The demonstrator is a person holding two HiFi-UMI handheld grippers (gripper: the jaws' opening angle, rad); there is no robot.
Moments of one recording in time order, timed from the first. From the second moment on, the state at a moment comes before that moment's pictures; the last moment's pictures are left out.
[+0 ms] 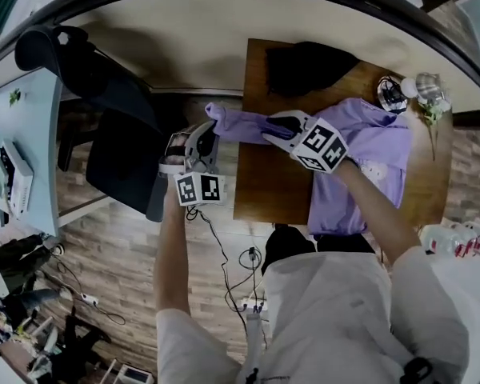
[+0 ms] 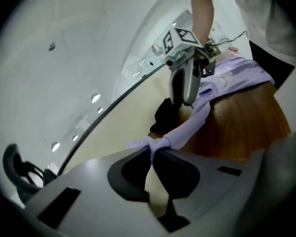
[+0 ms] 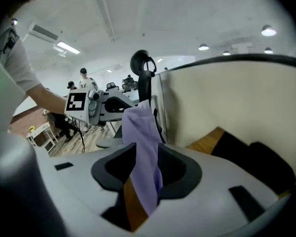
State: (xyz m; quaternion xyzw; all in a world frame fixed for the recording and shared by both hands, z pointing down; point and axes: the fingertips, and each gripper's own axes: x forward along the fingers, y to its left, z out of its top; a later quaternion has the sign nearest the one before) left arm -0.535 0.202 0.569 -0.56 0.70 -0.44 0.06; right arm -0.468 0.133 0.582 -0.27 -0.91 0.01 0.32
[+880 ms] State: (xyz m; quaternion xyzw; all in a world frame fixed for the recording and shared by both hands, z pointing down) left arm -0.474 0.179 0.456 -0.53 0.81 -0.27 0.03; right arm -0.457 0.117 0.419 -0.25 -0.94 -0.07 0.24
